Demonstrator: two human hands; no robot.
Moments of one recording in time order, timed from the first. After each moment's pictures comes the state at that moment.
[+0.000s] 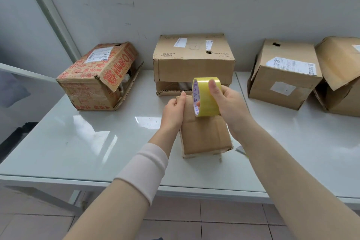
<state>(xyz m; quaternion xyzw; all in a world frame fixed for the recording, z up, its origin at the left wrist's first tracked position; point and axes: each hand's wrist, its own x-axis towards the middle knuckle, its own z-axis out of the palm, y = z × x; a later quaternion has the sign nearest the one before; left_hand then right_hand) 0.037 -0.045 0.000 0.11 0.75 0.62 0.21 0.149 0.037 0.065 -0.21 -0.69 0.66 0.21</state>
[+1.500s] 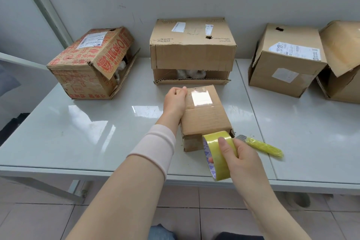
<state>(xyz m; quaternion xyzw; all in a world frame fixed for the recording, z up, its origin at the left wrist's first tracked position) 0.024 -0.027 -0.023 0.08 0.75 0.62 0.21 0.238 -0.023 0.008 -0.35 -0.69 0.60 0.18</state>
